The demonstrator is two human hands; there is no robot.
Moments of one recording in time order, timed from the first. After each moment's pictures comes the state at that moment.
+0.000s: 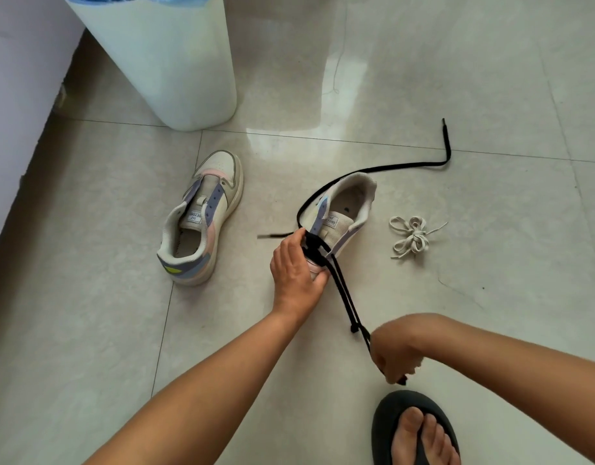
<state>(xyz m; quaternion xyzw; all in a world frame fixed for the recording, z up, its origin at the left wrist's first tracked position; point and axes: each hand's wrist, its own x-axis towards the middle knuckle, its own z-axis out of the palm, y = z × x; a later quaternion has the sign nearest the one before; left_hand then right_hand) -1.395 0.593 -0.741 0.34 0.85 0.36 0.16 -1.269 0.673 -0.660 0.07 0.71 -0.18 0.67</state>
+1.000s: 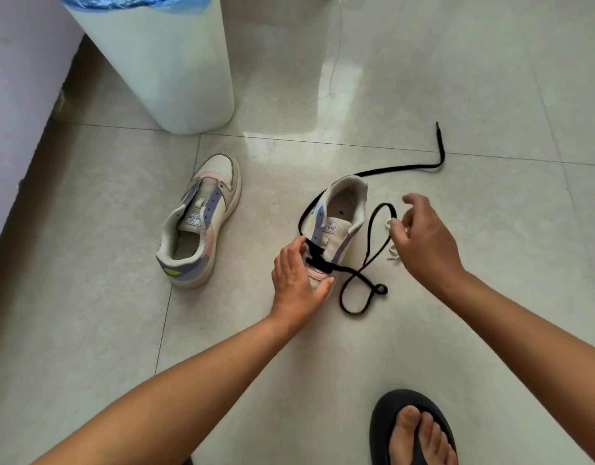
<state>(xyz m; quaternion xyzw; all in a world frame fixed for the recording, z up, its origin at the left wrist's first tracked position) -1.391 0.583 -0.723 0.34 0.83 0.36 0.26 -1.279 0.738 -0.647 0.52 0.81 -0.27 -0.08</state>
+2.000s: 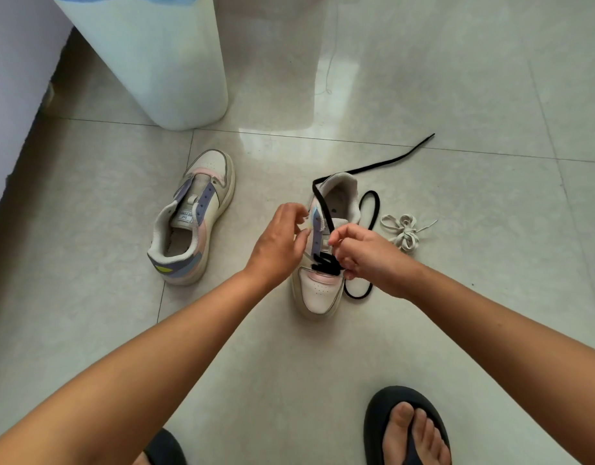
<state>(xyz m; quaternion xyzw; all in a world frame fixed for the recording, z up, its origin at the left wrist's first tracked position) -1.444 0.612 -0.698 0.46 0.77 0.37 0.23 -1.311 0.707 -0.654 0.45 0.56 -0.70 0.04</state>
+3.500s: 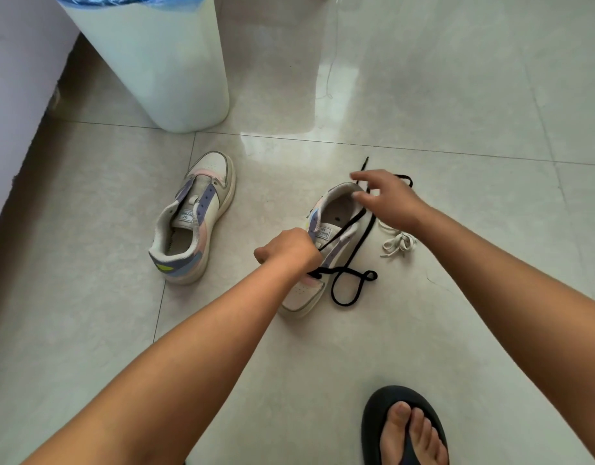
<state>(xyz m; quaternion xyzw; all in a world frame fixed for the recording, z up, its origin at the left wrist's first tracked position) -1.424 0.644 -0.665 0.29 0.86 -0.02 0.41 -1.327 0.789 -0.655 0.42 0.82 -0.39 0.01</state>
